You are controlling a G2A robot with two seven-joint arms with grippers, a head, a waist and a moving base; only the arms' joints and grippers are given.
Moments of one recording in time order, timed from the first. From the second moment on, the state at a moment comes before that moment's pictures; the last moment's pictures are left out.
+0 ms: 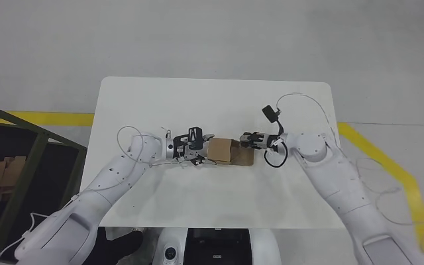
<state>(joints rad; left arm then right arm) 0.92 -1.08 -0.79 -1.08 1.67 -0.87 0.54 -0.93 -1.17 0.94 -1.19 0.04 0.00 0.88</state>
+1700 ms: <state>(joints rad) 0.92 -1.08 -0.80 -1.09 1.67 -0.86 0.52 -1.11 -1.10 1.10 -1.41 -0.05 0.11 1.04</state>
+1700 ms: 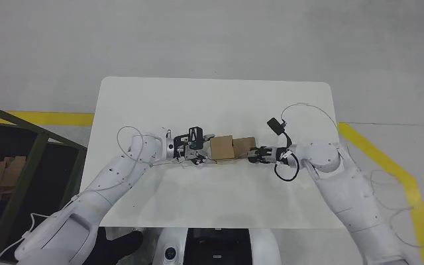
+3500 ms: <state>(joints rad) 0.93 -1.07 -0.81 -1.10 1.66 -0.88 0.55 -1.21 -1.08 1.26 -1.37 0.01 0.07 0.88</state>
